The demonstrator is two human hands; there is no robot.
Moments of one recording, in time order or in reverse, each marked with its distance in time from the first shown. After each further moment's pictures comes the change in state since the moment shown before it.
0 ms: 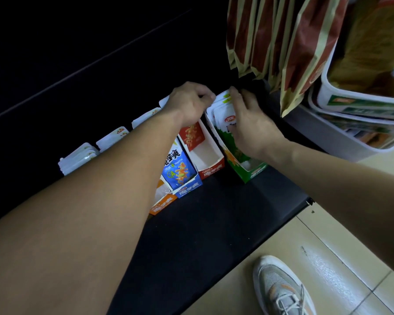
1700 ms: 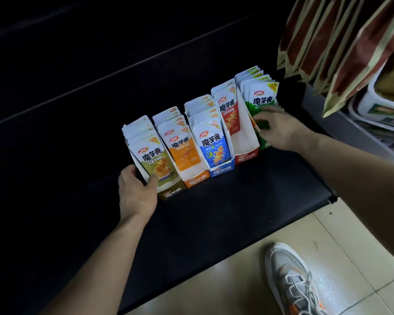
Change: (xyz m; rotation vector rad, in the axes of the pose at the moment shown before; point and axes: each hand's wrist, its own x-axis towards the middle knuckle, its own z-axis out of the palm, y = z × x) left_hand -0.254 -0.124 -0.035 -0.137 0.504 -0.738; right_hand 0.003 -0.018 -0.005 0.001 -0.382 0.014
